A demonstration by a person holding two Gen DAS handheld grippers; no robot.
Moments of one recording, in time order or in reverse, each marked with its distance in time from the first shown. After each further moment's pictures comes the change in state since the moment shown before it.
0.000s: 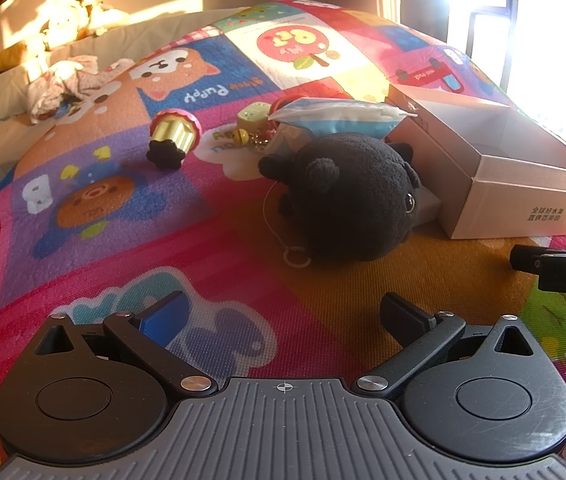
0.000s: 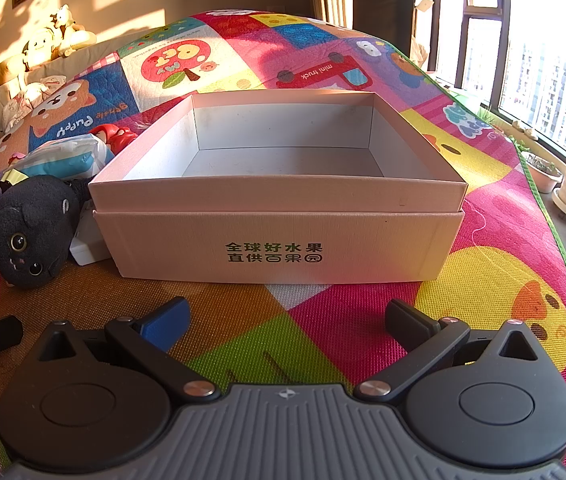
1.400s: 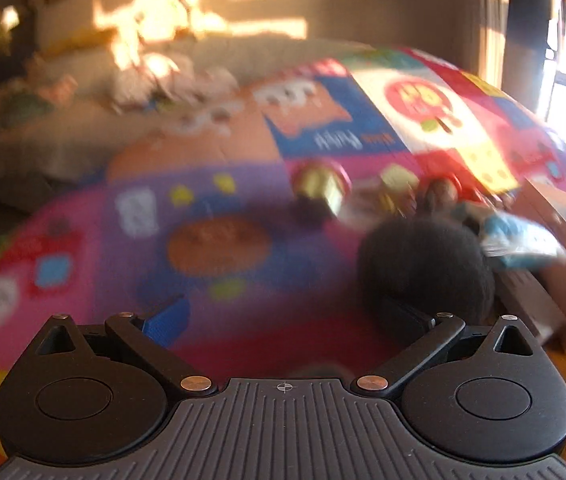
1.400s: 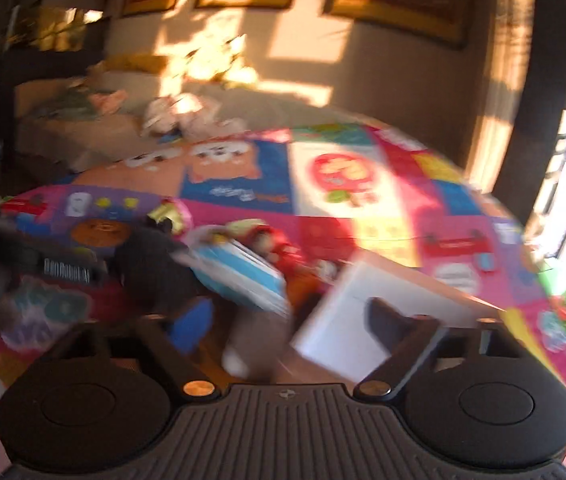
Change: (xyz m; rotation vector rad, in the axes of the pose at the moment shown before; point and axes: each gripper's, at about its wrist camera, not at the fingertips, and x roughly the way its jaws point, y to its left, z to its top) left arm 0.015 0.078 0.028 -0.208 -0.076 0.117; right arm -0.042 0.092 0.056 -0.463 -0.234 0.275
